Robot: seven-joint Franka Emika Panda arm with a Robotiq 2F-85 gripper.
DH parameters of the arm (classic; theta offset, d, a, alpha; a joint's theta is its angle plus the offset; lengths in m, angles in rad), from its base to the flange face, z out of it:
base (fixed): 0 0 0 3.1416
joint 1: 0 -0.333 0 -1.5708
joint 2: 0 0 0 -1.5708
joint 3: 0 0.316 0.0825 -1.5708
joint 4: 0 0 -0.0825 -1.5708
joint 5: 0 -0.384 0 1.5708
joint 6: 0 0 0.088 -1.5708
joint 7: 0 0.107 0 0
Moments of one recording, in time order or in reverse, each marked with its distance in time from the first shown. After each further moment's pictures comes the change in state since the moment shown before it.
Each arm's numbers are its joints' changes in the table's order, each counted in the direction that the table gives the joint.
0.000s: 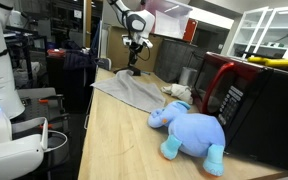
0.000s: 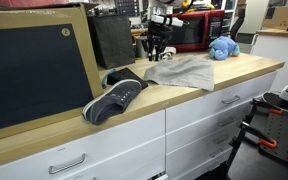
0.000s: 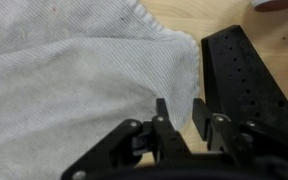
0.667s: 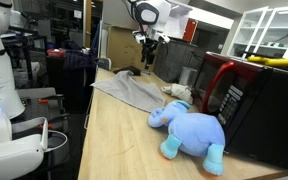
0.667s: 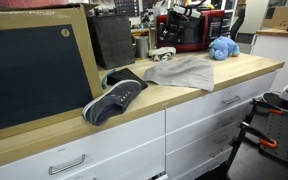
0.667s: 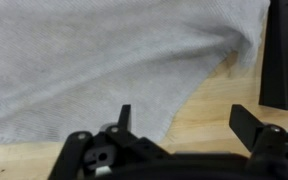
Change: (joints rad) arm 0.138 0.082 -0.082 0.034 0.004 -0.033 -0.233
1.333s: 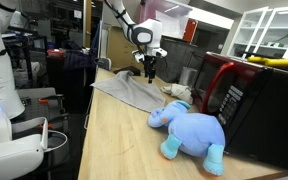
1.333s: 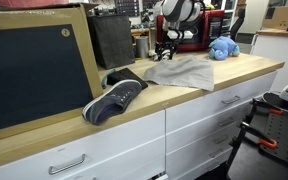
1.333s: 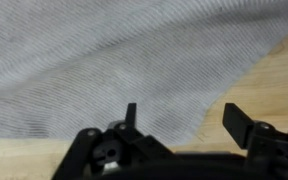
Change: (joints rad) arm -0.047 -0.149 -0.008 0.050 0.123 -0.355 0.099
